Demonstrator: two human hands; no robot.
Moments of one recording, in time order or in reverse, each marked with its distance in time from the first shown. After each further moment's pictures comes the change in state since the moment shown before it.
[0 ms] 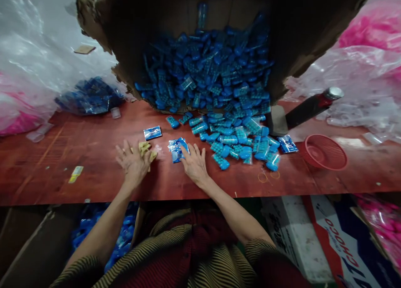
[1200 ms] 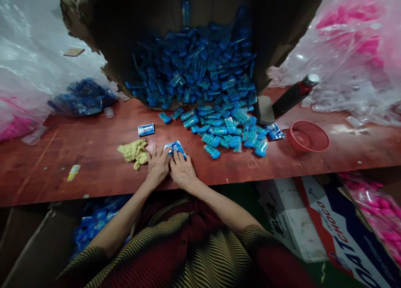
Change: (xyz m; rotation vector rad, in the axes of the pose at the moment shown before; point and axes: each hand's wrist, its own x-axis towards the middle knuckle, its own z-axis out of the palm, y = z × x) left_hand -0.053 0.050 0.023 -0.071 -0.249 0.404; right_hand -0.038 -0.023 0.003 -0.154 -0.129 -0.206
